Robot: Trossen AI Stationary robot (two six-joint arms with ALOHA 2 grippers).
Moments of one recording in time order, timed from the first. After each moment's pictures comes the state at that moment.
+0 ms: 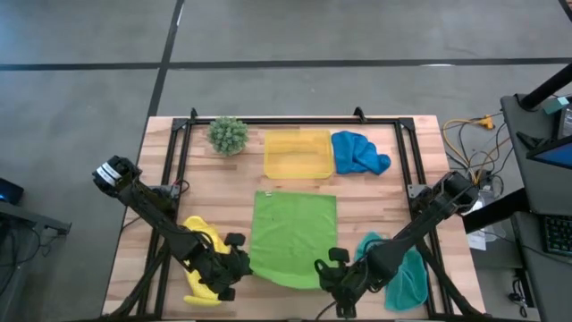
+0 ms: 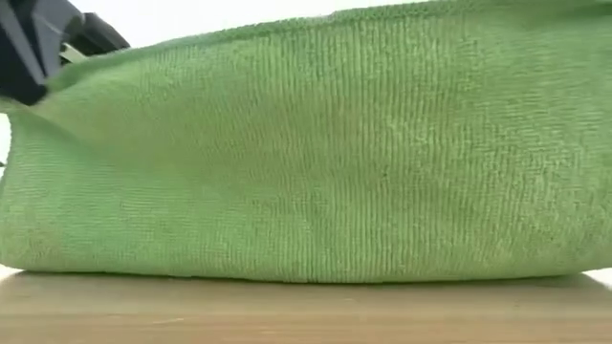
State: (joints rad) left arm -0.74 1.54 0.93 -0.26 -0.34 -0.59; right arm 0.70 1.82 1.35 -0.57 0.13 0.68
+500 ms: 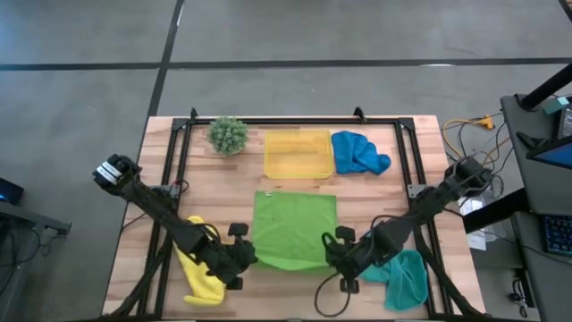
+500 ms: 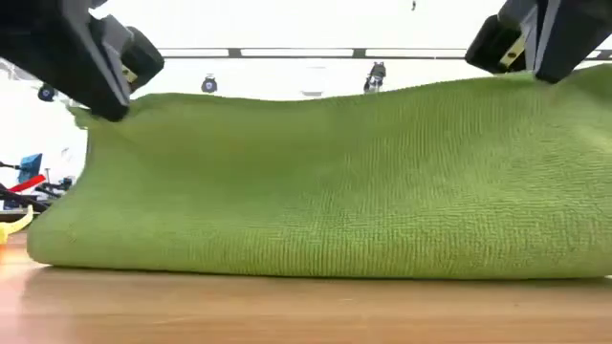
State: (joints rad) left arm -0.66 1.53 0.93 -0.29 -0.37 -0.53; right arm 0.61 1.64 1.13 -0.54 0.13 0.65
